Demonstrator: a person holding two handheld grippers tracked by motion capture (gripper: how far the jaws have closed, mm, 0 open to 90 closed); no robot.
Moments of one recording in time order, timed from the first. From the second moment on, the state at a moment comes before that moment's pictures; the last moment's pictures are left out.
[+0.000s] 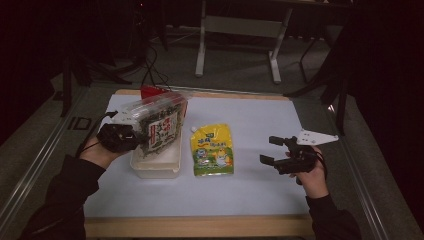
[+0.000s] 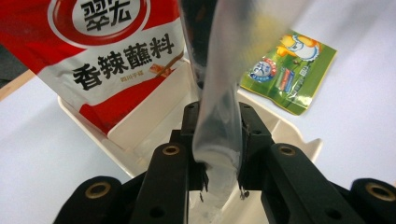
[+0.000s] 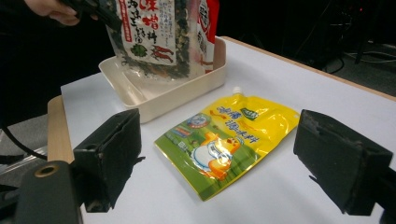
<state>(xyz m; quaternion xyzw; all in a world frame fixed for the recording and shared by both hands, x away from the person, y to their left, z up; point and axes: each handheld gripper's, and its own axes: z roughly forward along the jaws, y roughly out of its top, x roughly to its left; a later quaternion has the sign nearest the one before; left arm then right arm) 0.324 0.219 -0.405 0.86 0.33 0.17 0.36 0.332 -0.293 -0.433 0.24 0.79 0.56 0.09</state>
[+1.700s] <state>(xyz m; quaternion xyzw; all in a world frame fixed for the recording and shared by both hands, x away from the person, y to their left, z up) 0.310 0.259 -0.460 0.74 0.44 0.22 0.46 0.327 -0.283 -0.436 0.21 0.81 0.54 0.08</state>
